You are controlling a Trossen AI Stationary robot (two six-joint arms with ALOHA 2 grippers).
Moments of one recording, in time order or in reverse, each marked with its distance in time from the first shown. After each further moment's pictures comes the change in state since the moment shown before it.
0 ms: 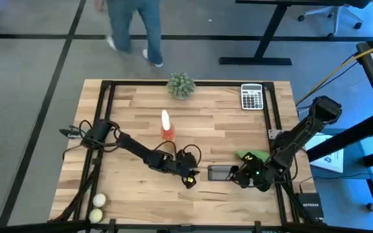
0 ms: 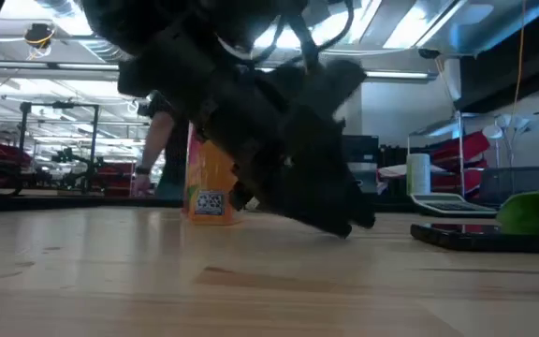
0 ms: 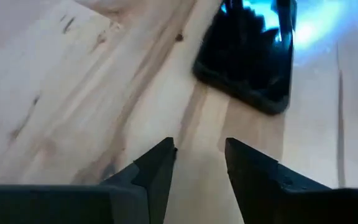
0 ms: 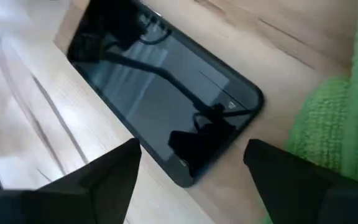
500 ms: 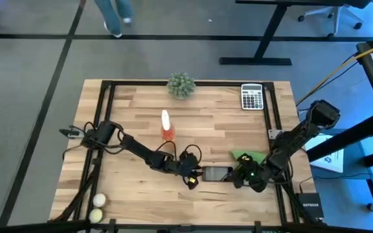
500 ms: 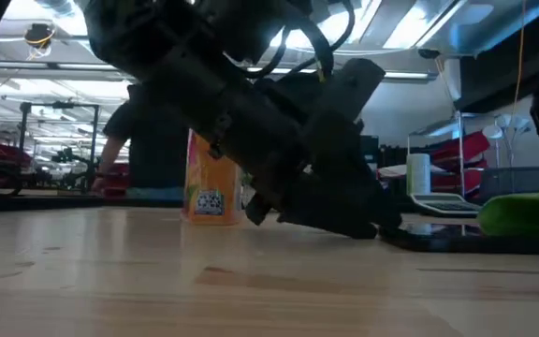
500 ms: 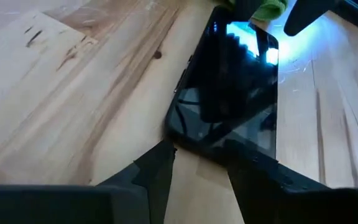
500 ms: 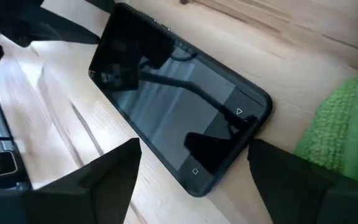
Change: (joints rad) left arm 0.001 0.049 -0.001 0.140 0.020 0.012; right arm -0.053 0.090 -0.003 0.226 0.065 -0.007
